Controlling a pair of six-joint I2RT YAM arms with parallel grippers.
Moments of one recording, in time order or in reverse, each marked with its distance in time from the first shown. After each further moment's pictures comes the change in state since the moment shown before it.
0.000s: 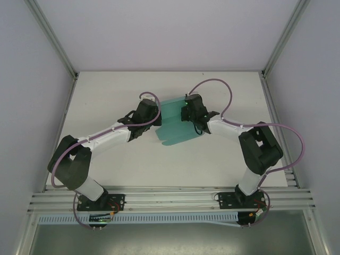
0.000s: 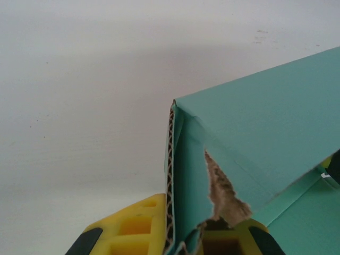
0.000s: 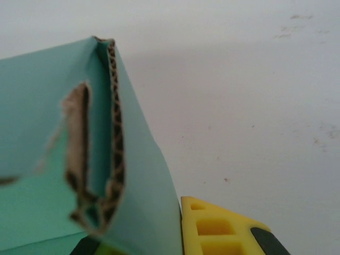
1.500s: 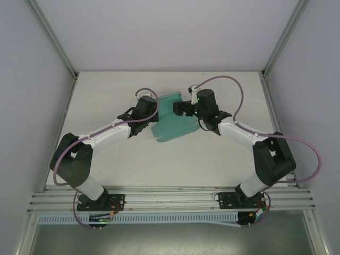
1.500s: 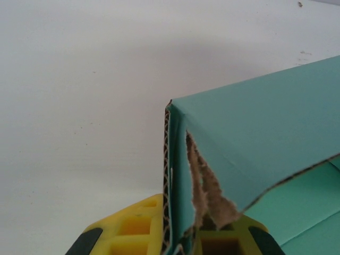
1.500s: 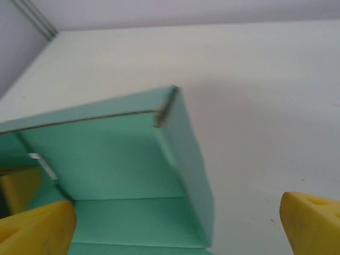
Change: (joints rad) left arm 0.025 0.033 0.052 -0.062 -0.096 -0.041; right arm -0.066 -0.186 -0.089 0.167 -0.343 -0.089
